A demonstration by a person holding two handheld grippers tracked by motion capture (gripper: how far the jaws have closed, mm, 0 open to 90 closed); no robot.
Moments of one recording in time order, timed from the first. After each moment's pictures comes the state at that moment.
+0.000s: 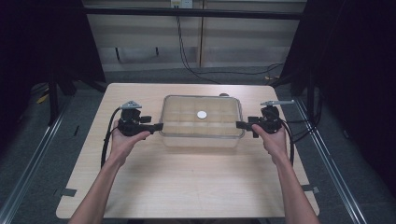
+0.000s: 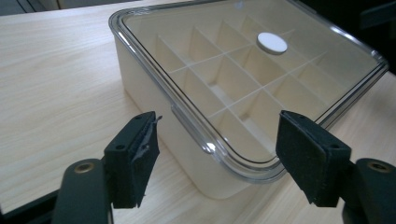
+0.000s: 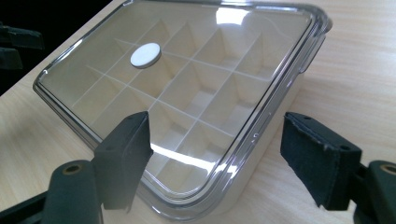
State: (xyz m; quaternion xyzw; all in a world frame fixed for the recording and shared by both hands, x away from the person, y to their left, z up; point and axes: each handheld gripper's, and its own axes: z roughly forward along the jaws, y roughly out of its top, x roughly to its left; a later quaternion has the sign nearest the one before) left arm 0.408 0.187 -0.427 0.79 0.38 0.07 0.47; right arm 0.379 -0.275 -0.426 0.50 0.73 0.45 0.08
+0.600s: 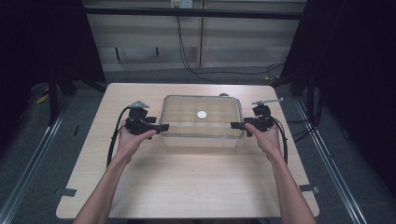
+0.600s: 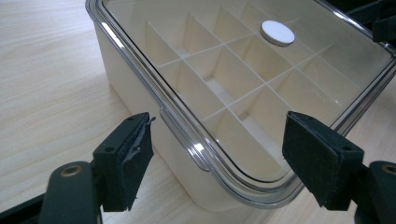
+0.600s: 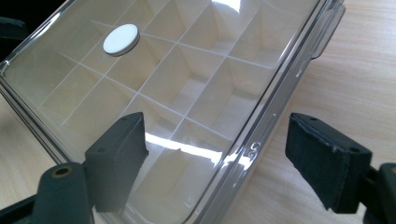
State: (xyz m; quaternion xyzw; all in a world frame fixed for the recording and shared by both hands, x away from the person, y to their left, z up) left arm 0.423 0.169 -0.441 0.80 0.39 0.05 0.45; right arm 0.400 -0.261 -0.441 0.52 0.74 0.41 0.07
